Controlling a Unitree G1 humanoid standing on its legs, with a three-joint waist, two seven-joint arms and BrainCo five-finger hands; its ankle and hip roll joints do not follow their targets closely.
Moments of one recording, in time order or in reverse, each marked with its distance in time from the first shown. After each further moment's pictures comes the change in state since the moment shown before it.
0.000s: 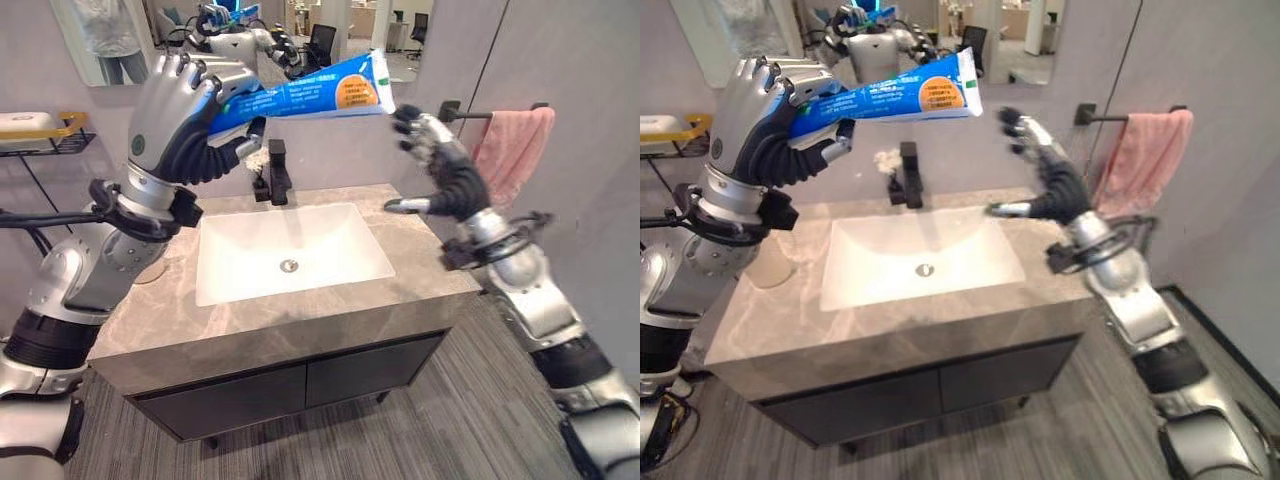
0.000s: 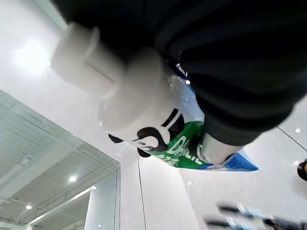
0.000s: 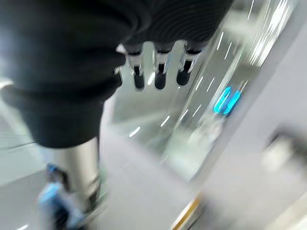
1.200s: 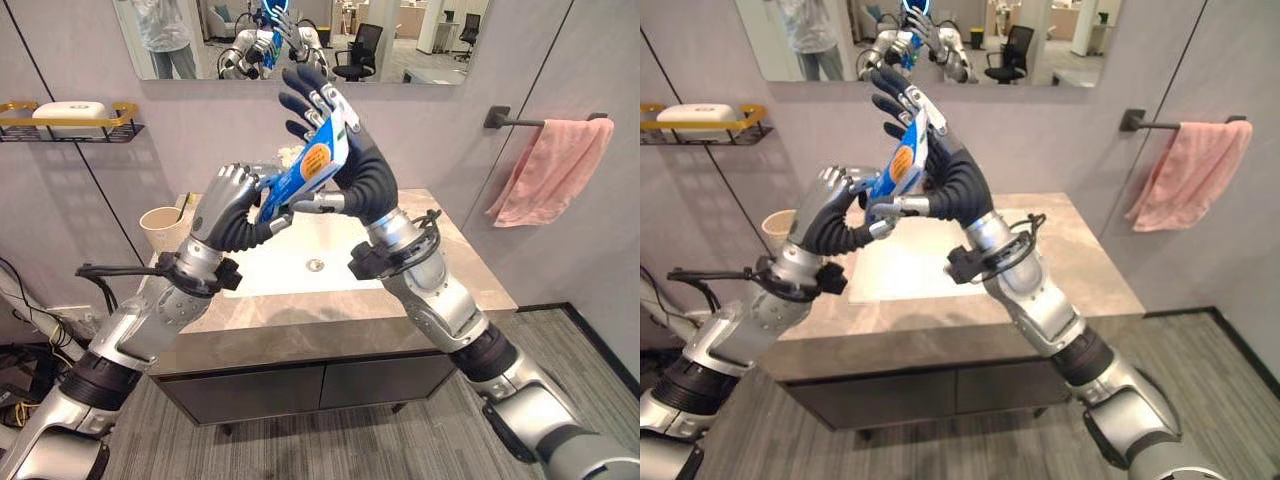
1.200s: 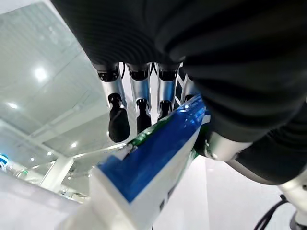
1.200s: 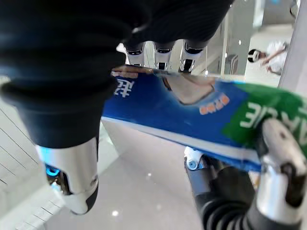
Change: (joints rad) left arm 0.210 -0.130 -0.131 0.012 -0.089 -0.010 -0.004; right arm -0.096 0.244 0.149 0.002 -0.038 -0.021 -0.146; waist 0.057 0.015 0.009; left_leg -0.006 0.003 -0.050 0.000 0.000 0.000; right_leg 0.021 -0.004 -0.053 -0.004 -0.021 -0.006
